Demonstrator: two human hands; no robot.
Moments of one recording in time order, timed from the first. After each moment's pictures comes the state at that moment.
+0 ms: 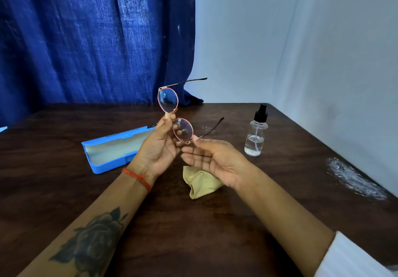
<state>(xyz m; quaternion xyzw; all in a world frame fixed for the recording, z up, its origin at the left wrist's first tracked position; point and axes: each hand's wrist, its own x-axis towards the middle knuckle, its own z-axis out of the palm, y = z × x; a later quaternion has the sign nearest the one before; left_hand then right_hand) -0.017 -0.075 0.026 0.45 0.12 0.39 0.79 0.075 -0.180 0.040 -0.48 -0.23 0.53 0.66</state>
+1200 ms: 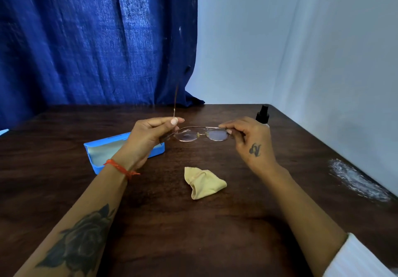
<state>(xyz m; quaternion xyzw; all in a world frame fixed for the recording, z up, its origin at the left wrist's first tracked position) -0.045 -0.051 0.037 0.68 0.19 0.39 0.59 0.140 -0.192 0.033 -0.62 -0.59 -0.23 0.46</state>
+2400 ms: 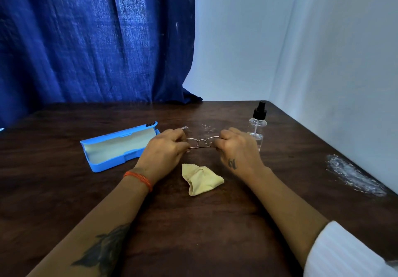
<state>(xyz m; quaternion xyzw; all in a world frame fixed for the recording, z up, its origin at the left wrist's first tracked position) -0.031 -0.075 0.011 0.94 0.13 0.33 -0.04 0.127 -0.188 0.015 -0.69 -0.63 -0.32 0.15</state>
